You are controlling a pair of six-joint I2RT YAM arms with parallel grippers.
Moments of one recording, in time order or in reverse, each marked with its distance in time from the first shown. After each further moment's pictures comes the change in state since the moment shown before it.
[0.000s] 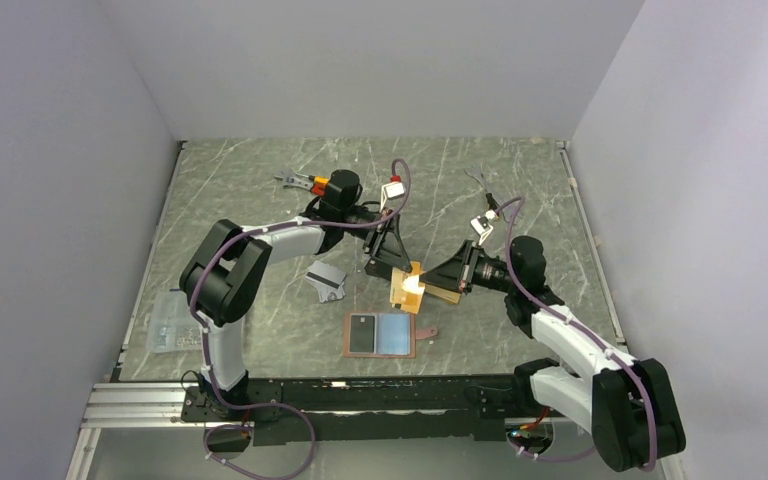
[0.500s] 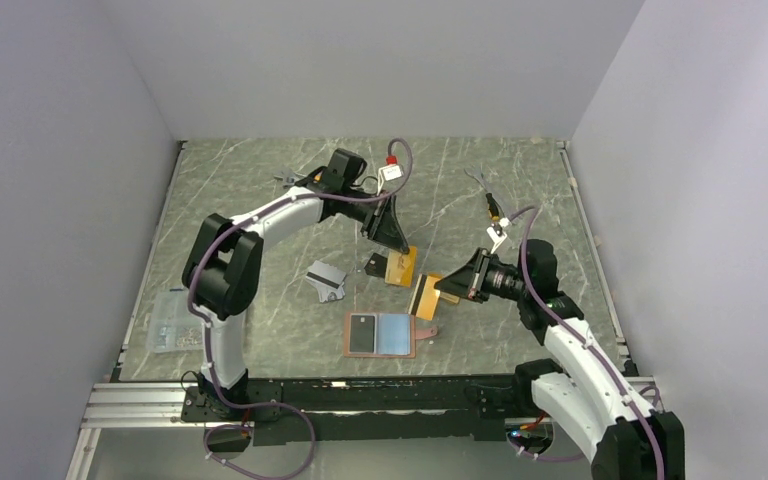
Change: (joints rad) left arm 0.038 0.033 0.278 -0.683 -0.055 0.527; right arm -0.056 -0.216 0.071 -0.498 0.124 -0.228
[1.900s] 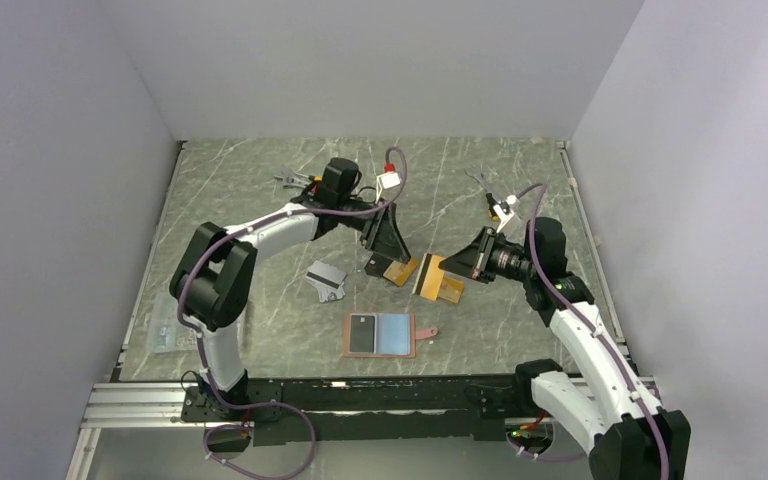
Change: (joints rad) left arm 0.004 -0.085 -0.130 0.223 -0.023 -0.185; right arm -0.025 0.036 0.212 -0.237 0.079 -0.100
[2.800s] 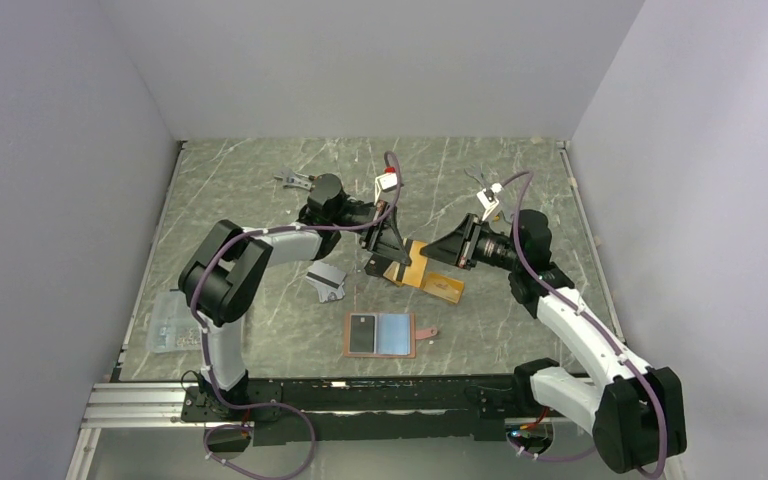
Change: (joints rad) left arm -0.033 0.049 -0.222 1.001 0.062 -0.783; right arm 0.085 0.167 -0.022 0.412 -0.078 0.140
